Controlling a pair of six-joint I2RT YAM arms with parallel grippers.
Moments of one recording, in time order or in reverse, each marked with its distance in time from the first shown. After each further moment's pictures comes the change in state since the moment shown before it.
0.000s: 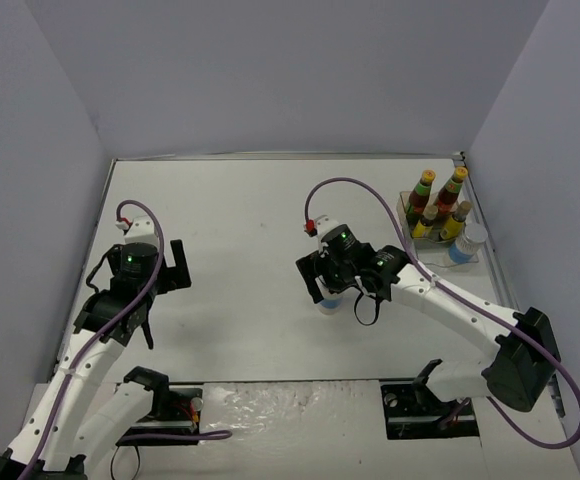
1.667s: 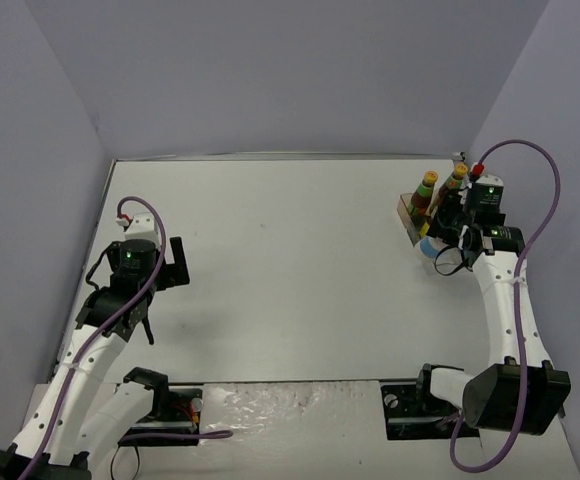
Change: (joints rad) left arm 0.038 0.034 -0.004 0.044 0.014 0.044; right arm -0.913 -0.129 0.120 -0.082 -0.033 0.039
